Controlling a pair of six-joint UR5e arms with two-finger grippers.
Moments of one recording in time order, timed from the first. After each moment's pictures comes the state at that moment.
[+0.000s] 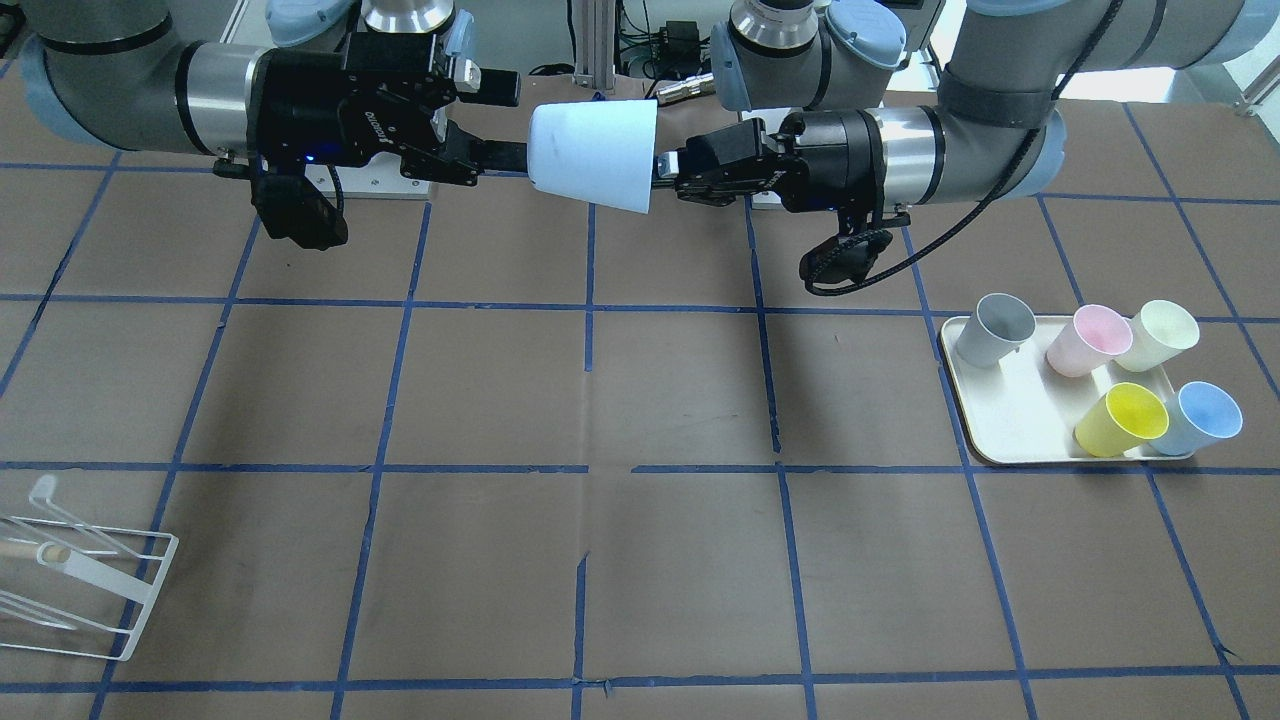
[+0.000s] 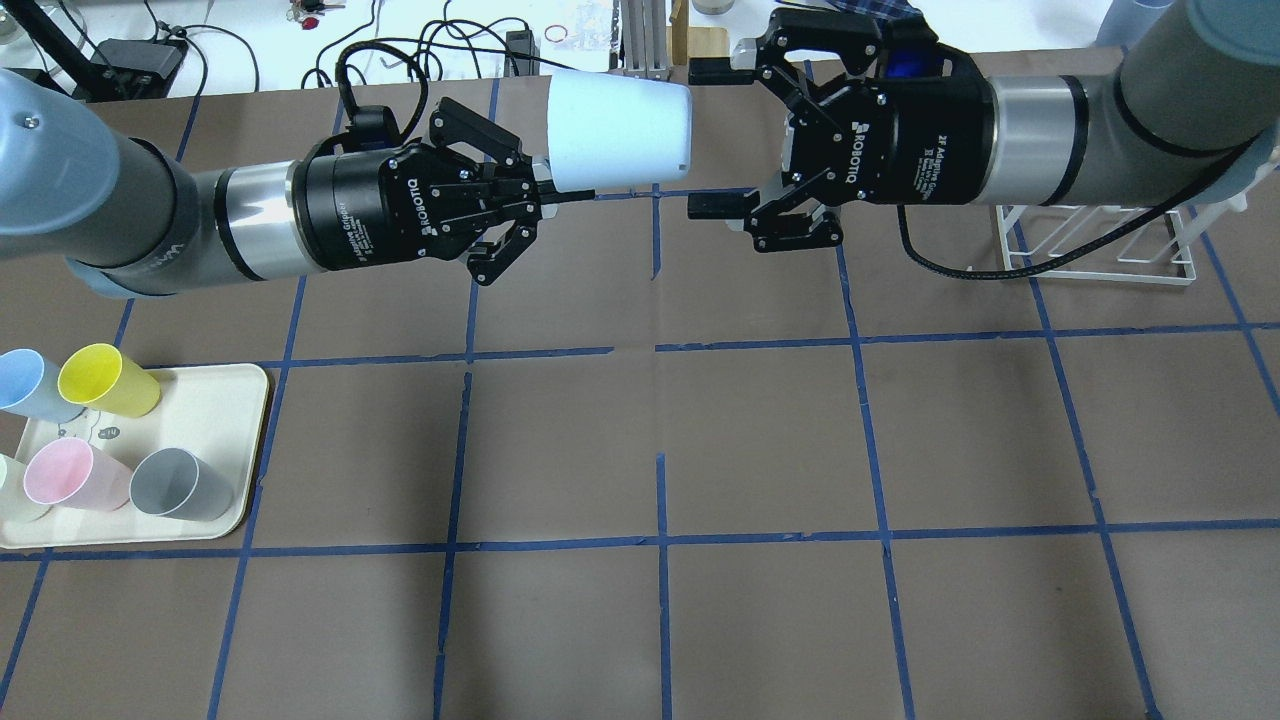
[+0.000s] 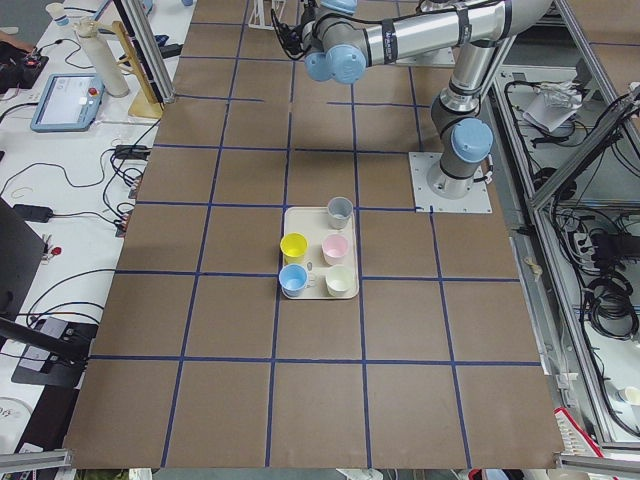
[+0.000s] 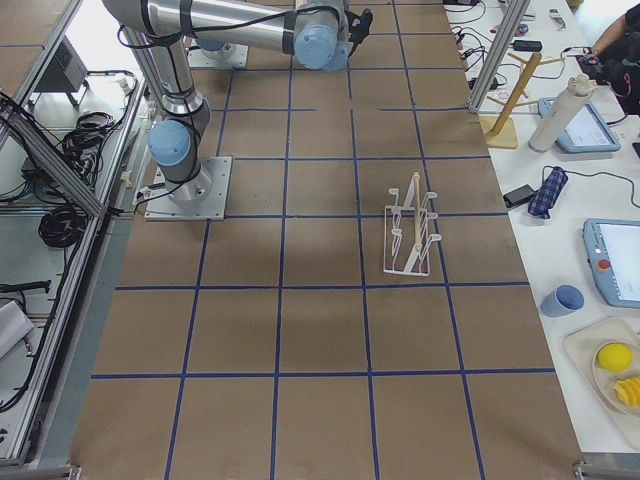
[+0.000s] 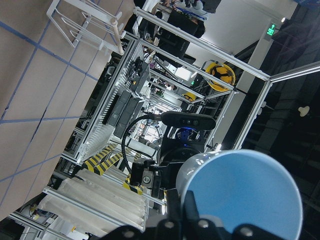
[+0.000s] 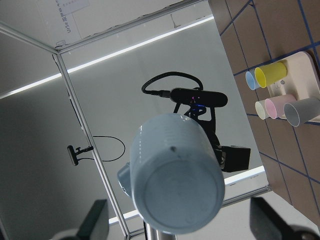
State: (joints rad) left arm -1.42 -1.62 -1.73 -2.63 0.05 0.79; right arm 1.44 -1.49 1.59 -0.29 -0.07 -1.06
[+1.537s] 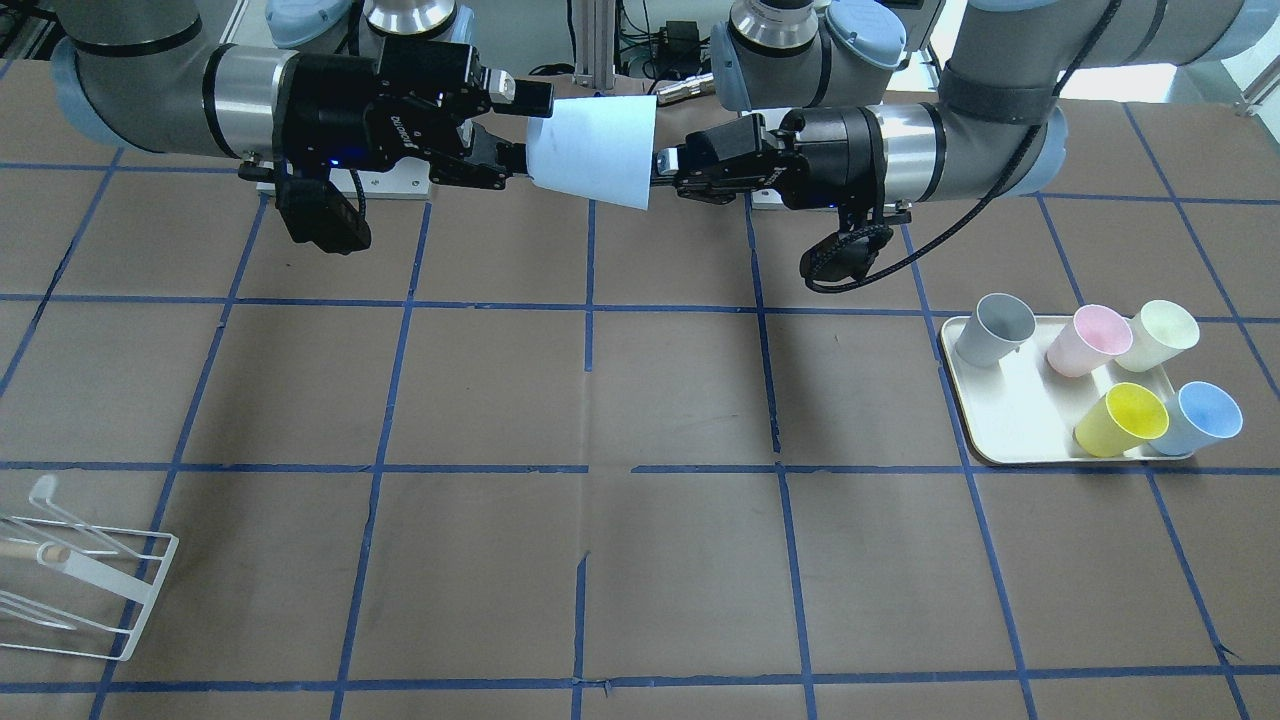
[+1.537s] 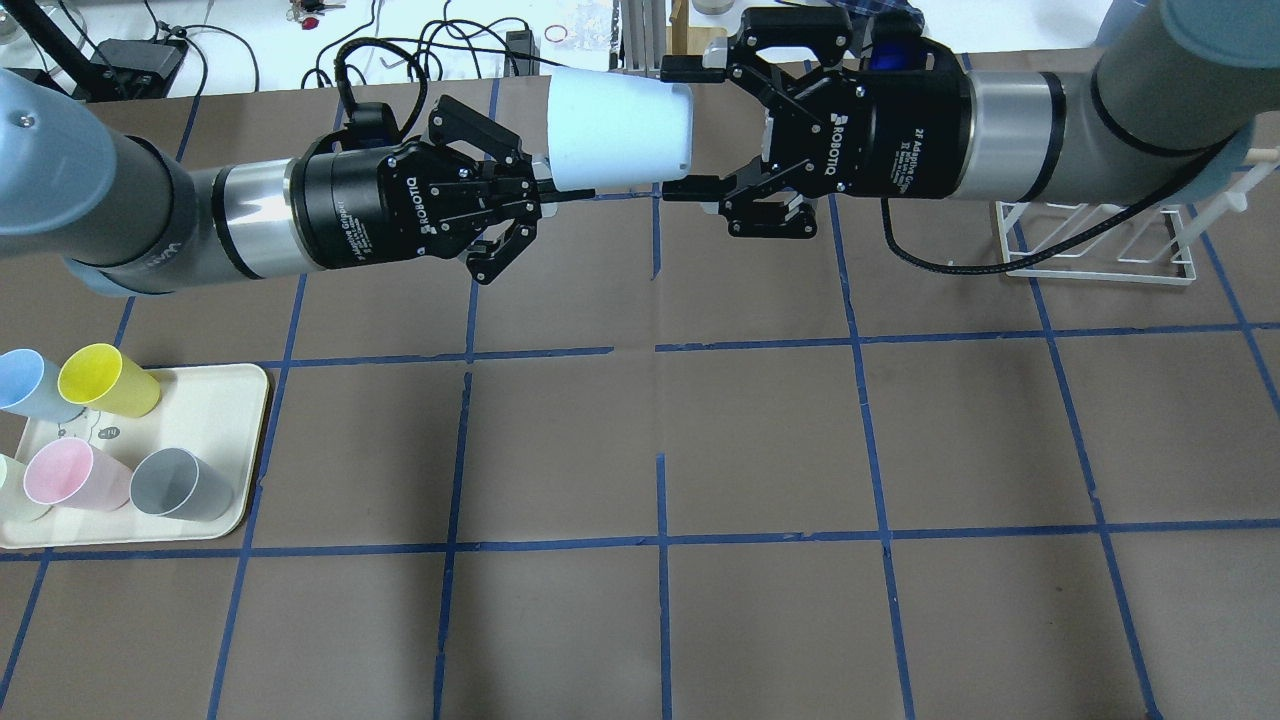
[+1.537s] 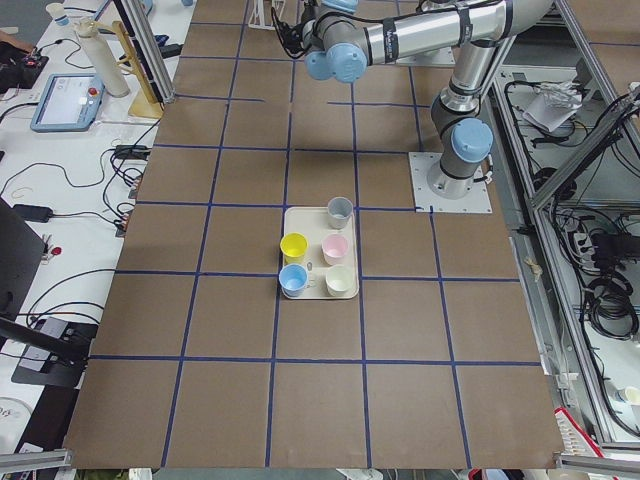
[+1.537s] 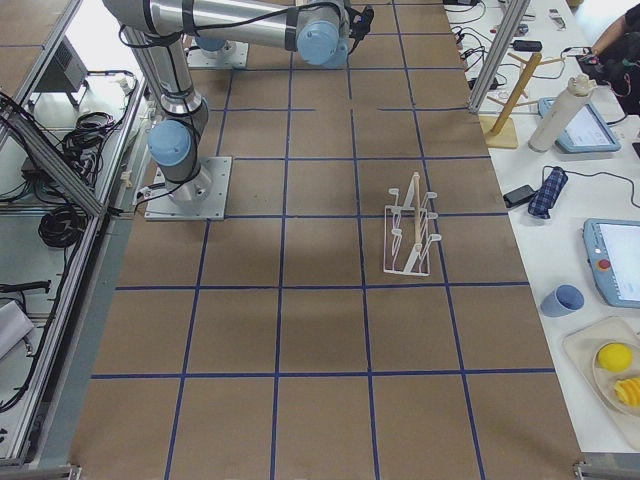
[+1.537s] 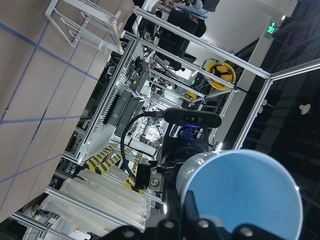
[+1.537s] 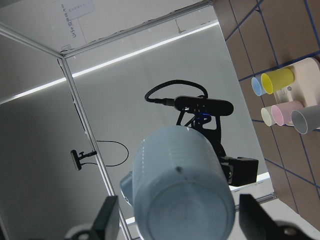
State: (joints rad) left arm -1.42 -1.61 -1.73 -2.62 0.05 0.79; right arm 1.47 -1.48 1.58 -0.30 -0.02 -1.05
